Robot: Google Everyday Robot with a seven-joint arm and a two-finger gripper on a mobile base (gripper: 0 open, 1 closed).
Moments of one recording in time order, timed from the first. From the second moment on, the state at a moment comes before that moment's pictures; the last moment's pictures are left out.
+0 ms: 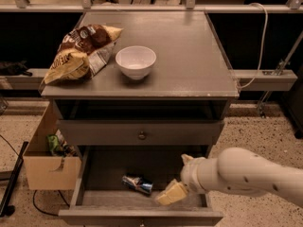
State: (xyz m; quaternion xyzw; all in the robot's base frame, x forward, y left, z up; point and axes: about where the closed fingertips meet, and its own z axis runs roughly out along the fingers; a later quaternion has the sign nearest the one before) arm 0.432 -0.067 0.596 -0.43 0.83 0.20 0.29
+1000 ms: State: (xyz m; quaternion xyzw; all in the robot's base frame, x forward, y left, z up) arm 0.480 0.002 0.496 -0.44 0.83 0.22 0.26
